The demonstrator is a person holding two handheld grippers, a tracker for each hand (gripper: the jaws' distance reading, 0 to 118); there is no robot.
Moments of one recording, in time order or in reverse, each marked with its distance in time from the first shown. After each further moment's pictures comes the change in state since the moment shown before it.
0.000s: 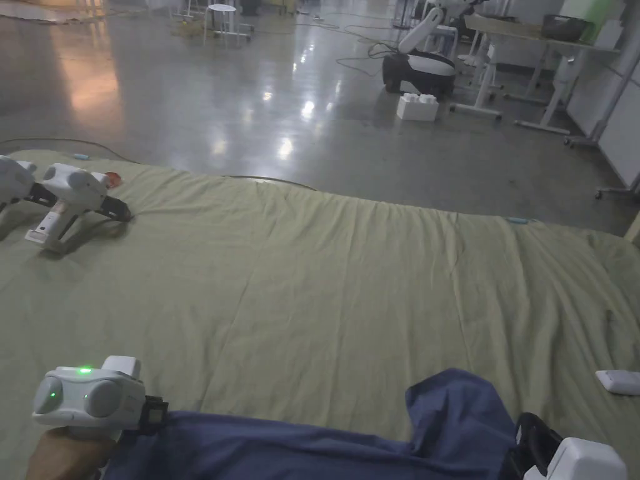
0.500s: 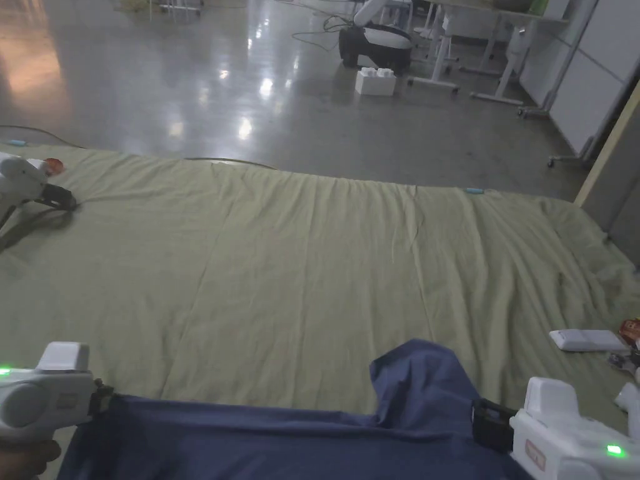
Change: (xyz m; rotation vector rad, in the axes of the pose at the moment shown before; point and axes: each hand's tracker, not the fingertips) left arm -0.008 -0.001 0.044 0.123 -0.117 -0.039; right arm 0.091 -0.024 -0.117 -0.459 0.004 0.007
